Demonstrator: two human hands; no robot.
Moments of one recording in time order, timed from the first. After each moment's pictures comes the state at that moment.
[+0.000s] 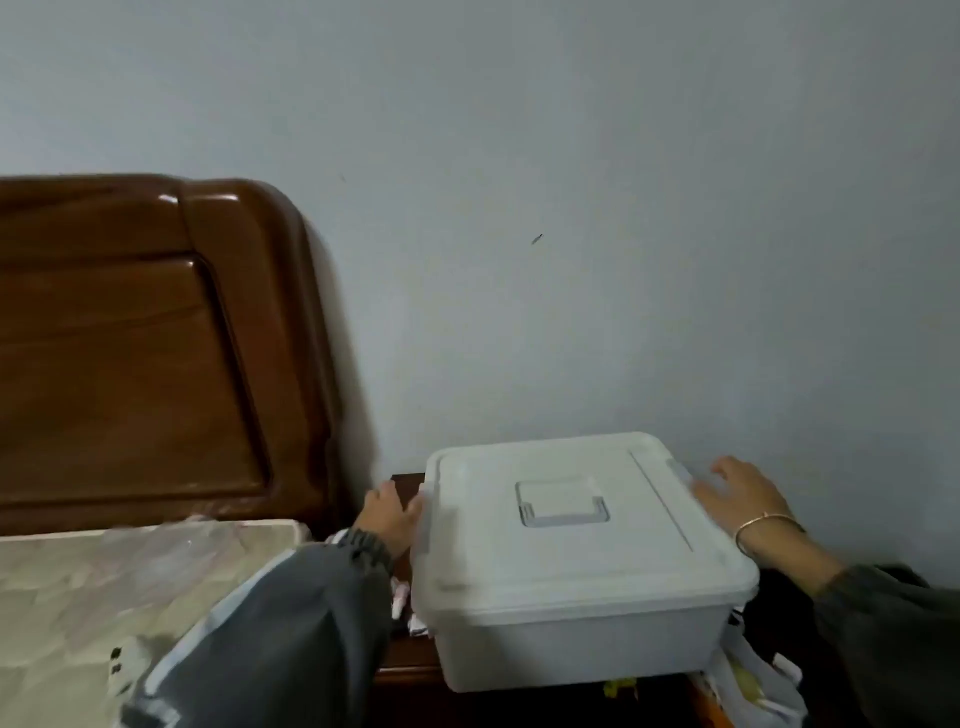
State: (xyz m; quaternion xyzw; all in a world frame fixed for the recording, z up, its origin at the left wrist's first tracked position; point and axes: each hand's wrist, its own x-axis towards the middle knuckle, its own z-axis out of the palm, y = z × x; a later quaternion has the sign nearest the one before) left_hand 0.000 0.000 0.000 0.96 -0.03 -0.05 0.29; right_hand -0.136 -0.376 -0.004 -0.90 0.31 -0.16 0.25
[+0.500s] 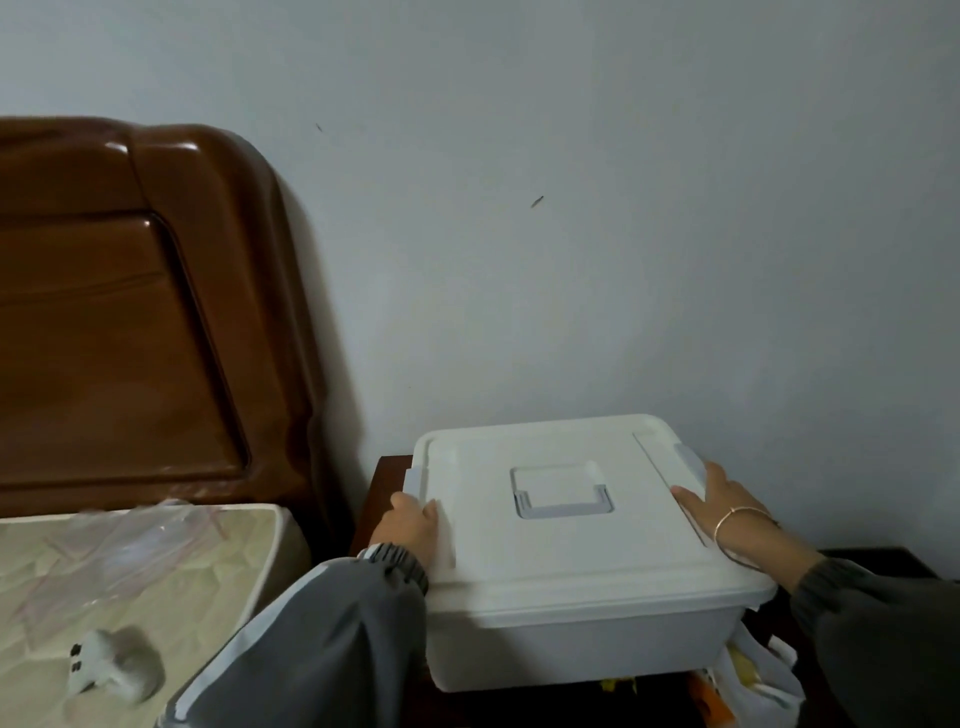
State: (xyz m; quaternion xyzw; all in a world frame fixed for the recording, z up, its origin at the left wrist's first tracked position) left_hand 0.015 -0.038 -0.054 0.96 0.02 -0.09 0.27; right_hand -0.108 -0.367 -0.036 -0.90 0.34 -0.04 0.27
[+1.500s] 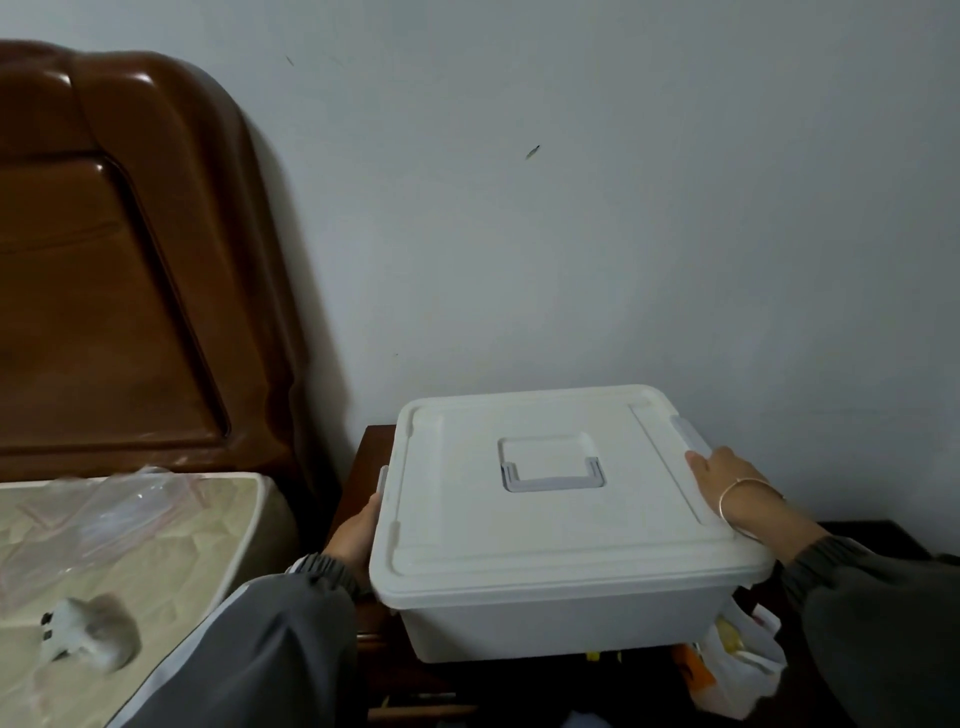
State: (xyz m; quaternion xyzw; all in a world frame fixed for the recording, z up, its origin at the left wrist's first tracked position) left_hand 0.015 0.001 -0.095 0.66 0.16 -0.24 0.70; right_hand -0.095 -0.389 -0.052 -0.89 0.39 -0.03 0.24
